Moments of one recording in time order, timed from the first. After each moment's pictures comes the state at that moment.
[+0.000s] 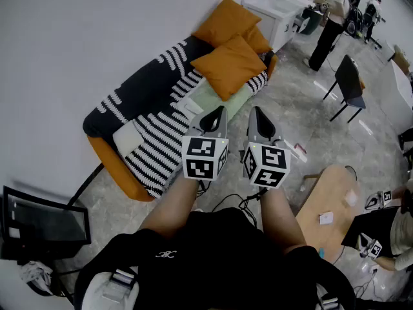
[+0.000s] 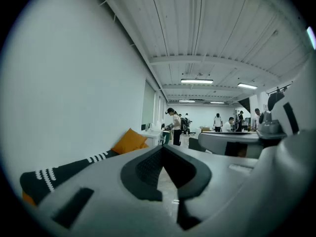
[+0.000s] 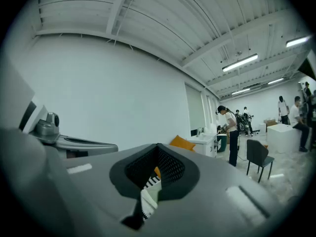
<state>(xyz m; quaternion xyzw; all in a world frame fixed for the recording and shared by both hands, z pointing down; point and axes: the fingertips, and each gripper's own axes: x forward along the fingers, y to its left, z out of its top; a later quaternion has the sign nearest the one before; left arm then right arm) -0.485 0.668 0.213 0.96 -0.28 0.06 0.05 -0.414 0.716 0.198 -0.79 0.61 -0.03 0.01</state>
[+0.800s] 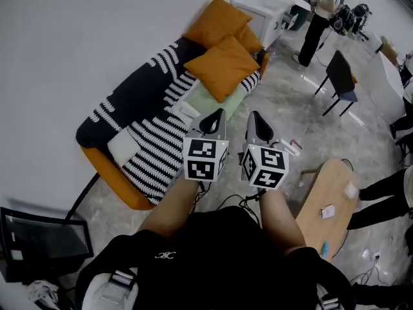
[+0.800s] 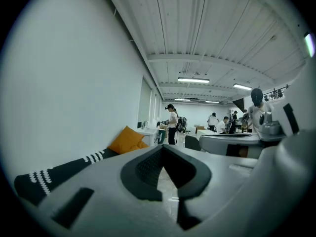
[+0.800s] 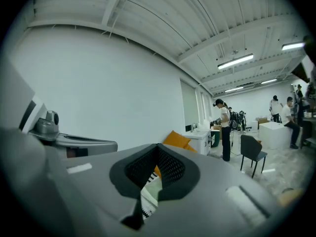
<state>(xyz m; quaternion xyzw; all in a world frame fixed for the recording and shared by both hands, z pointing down) -0.503 0.625 0.228 0.96 -0.25 0.07 0.06 -0.435 0.680 0.219 -0.82 0.58 -0.06 0.00</state>
